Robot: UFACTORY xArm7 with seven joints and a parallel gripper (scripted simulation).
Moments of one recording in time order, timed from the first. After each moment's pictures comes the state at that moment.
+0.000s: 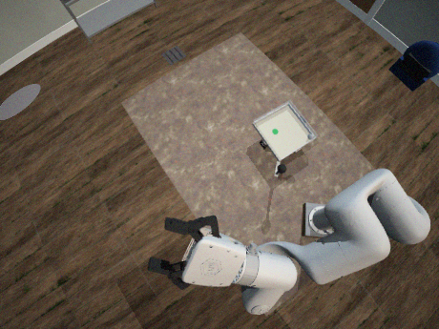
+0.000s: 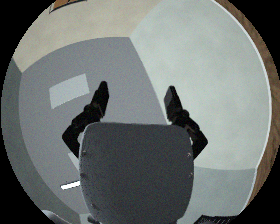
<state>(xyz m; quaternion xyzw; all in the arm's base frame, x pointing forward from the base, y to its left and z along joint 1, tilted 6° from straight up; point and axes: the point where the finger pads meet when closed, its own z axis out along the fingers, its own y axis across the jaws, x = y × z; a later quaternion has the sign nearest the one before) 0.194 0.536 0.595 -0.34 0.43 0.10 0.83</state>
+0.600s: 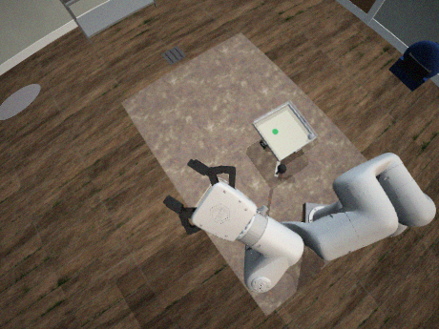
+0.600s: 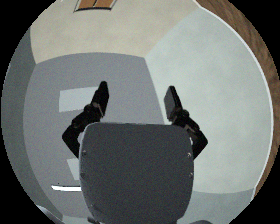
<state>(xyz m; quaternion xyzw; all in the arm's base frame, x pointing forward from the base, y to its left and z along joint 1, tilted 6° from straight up) 0.282 0.452 0.593 -0.29 0.51 0.01 0.81</state>
